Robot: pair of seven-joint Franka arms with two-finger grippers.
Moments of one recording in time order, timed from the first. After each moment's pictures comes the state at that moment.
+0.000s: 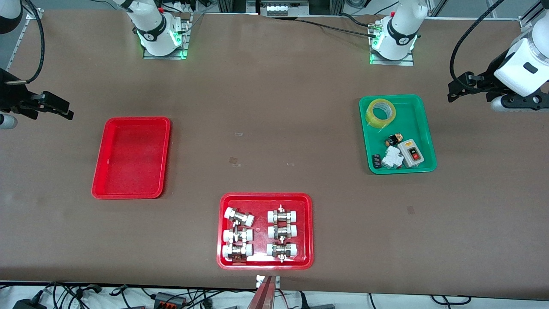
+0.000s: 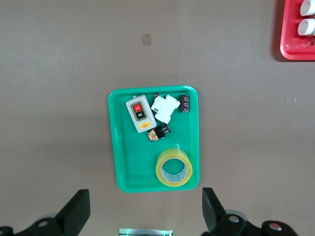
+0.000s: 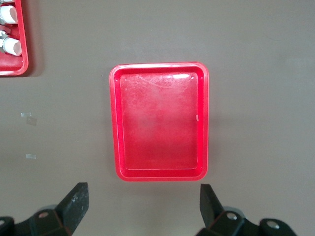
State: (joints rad) left arm -0.02 0.00 -0.07 -1.57 -0.01 1.48 -0.11; right arm -0.06 0.04 0.01 -1.63 0.02 1.65 -0.04
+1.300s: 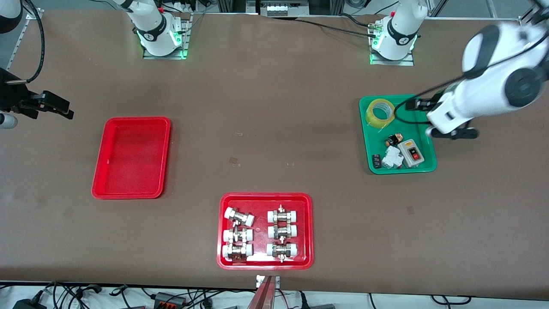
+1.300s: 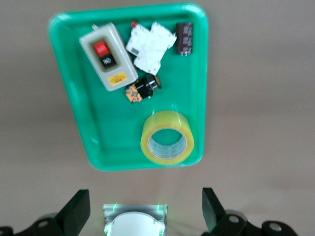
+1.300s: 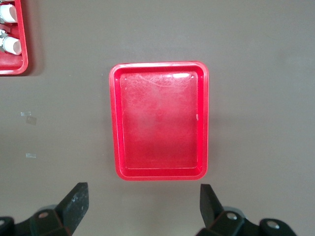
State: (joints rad) left arm -0.04 0.08 -0.07 -2.02 -0.06 1.71 -0.11; right arm -0.06 0.04 0.01 -1.63 0.02 1.65 -0.04
